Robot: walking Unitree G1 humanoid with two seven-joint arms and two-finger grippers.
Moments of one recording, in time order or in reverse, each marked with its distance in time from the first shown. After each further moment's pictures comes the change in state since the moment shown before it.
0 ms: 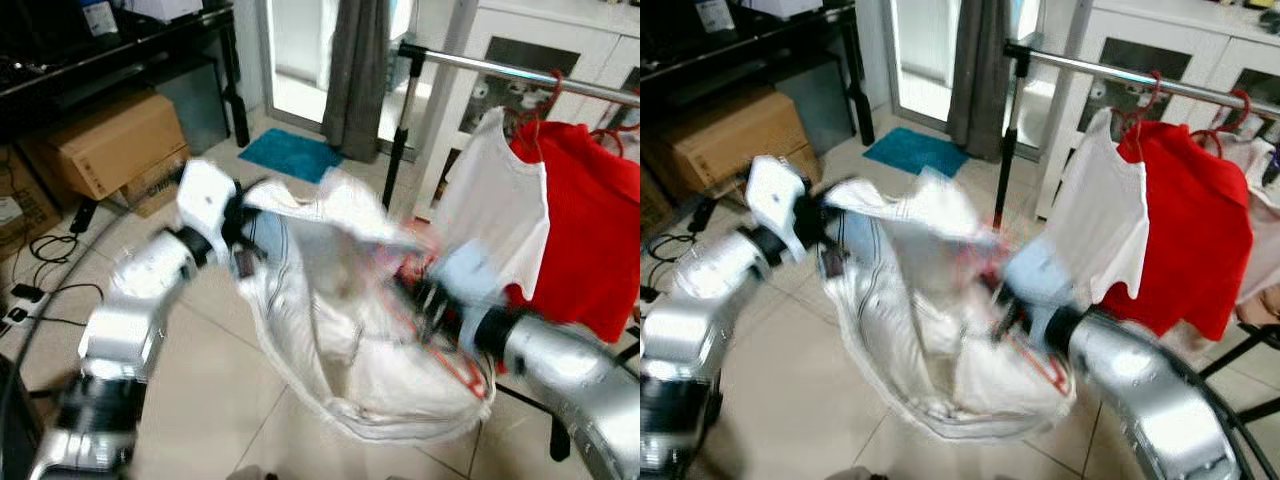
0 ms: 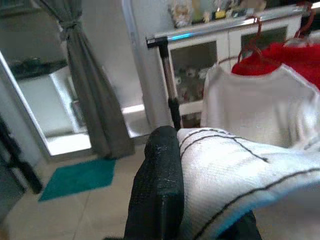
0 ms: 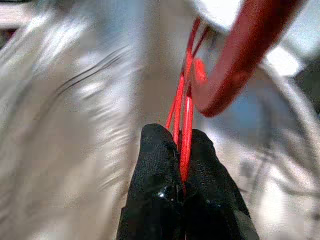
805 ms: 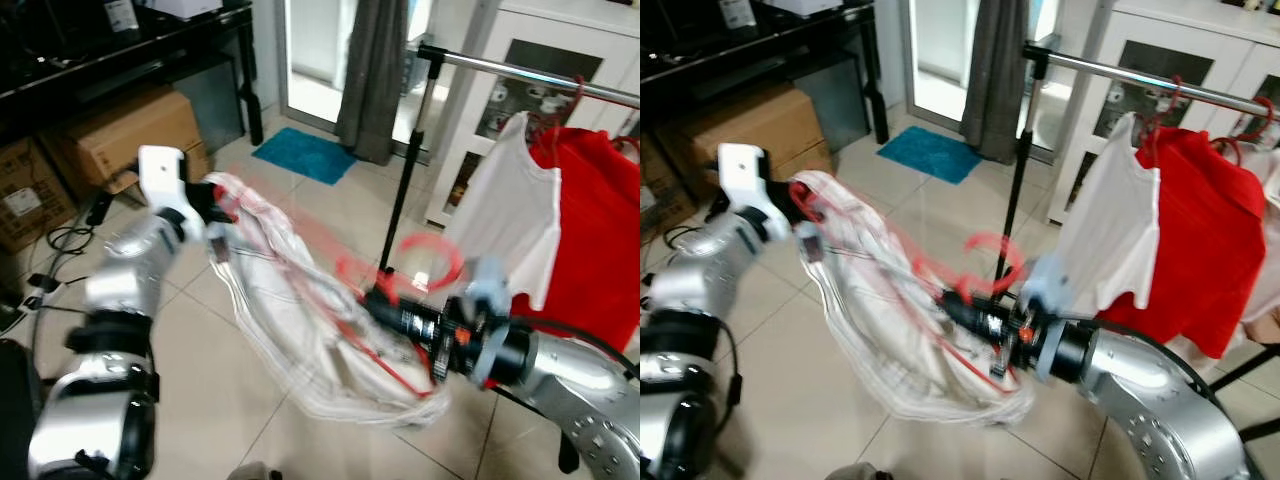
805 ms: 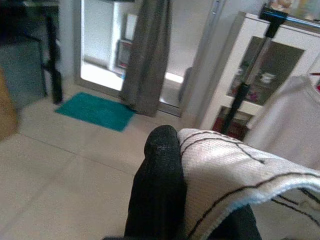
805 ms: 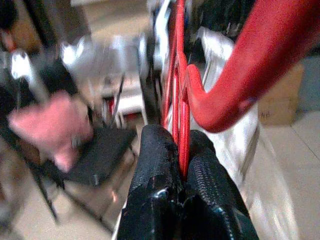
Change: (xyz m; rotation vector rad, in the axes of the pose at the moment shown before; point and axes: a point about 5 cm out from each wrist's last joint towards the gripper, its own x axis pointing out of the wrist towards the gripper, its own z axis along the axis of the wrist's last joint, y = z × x) left arm 0.009 0.046 -0.057 -0.420 0.118 0.280; right arm -0.011 0.007 0.015 0.327 -0.387 0.244
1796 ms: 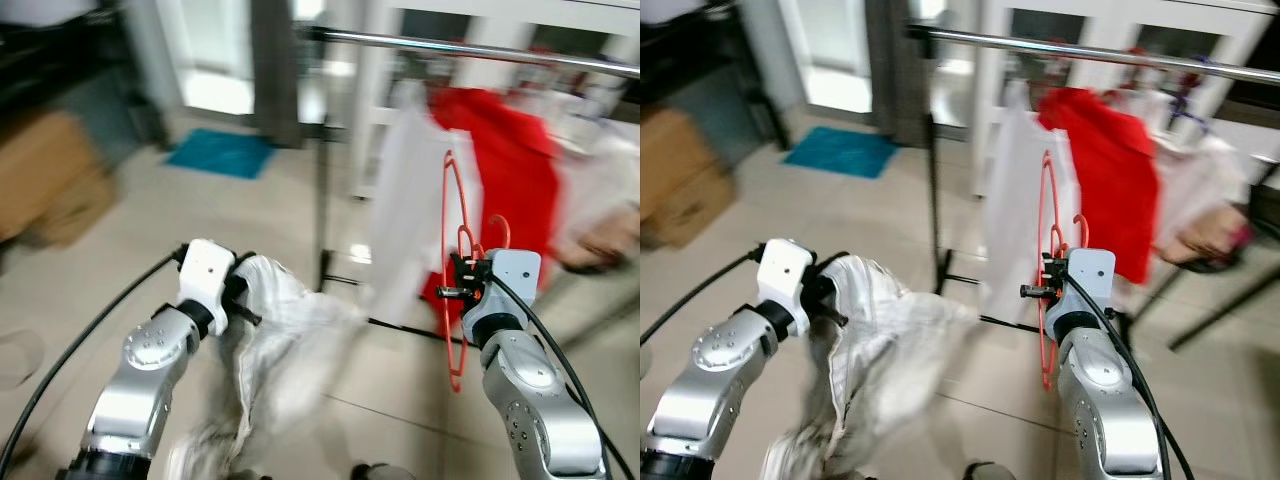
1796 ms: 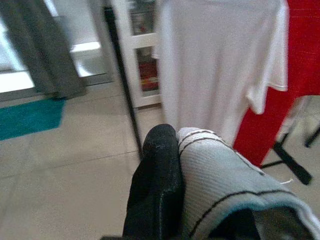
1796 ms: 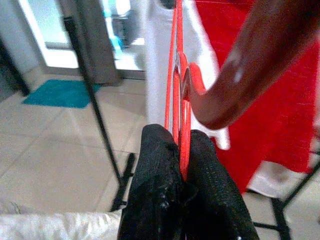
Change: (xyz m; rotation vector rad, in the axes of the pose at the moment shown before) left arm -0.074 -0.053 -0.062 0.318 0.125 -0.086; right arm -0.008 -0.063 -0.044 -0.022 0.023 -1.094
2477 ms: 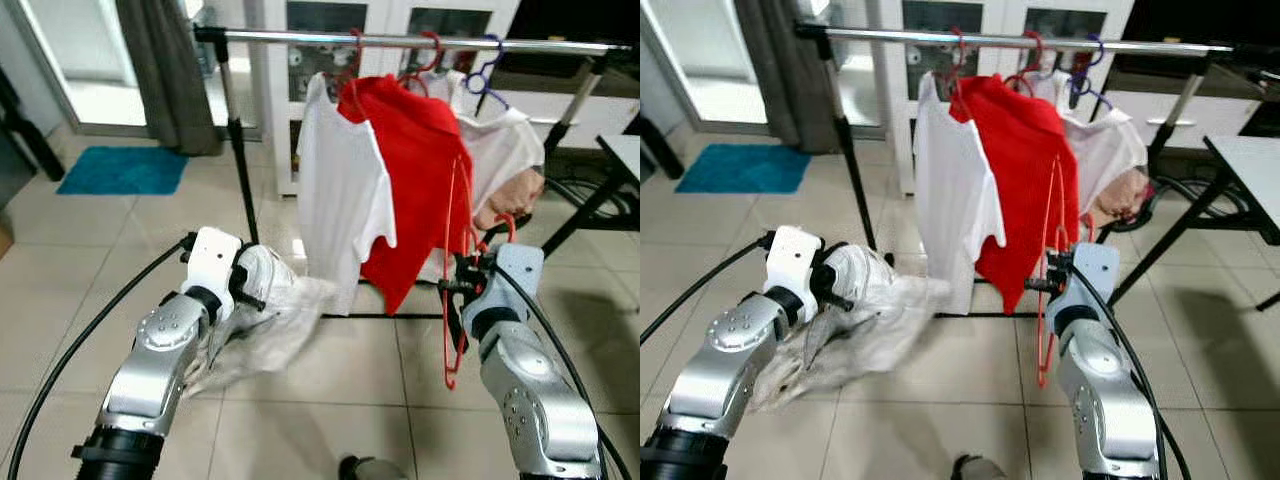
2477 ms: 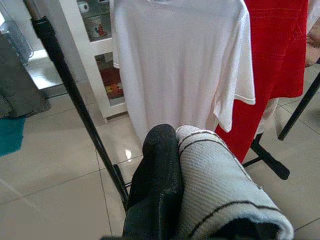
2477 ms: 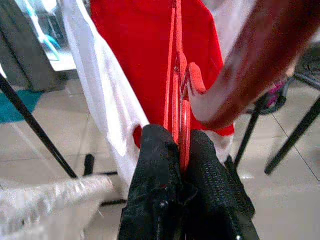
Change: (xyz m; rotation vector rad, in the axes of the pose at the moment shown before) left arm 0.016 0.006 0.007 0.005 0.034 0.080; right arm 0.008 -0.004 -0.001 0.045 0.062 -0.039
